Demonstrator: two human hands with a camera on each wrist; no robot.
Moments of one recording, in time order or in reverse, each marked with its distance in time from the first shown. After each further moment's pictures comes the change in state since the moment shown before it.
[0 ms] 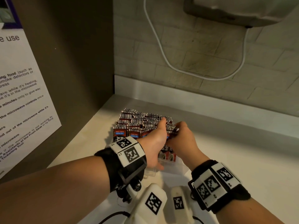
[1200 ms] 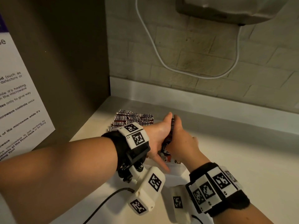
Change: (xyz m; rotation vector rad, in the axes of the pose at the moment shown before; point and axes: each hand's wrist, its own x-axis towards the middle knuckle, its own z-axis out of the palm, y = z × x) left_hand -0.022 0.032 0.018 0.299 -0.227 -0.122; right_hand -0.010 -0.004 -0.009 -0.316 -0.071 -0.035
